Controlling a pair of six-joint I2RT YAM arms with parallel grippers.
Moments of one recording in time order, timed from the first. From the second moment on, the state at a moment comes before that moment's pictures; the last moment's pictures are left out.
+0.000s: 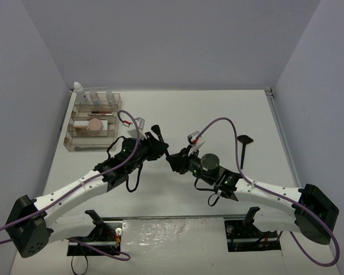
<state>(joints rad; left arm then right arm) -0.78 1.11 0.74 0.08 -0.15 -0.80 0.94 1.16 0.50 0.52 0.10 0.44</state>
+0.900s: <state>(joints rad) -0.26 1.03 0.77 -0.26 -0.50 -0.97 0.94 0.90 0.49 0.16 0.51 0.32</state>
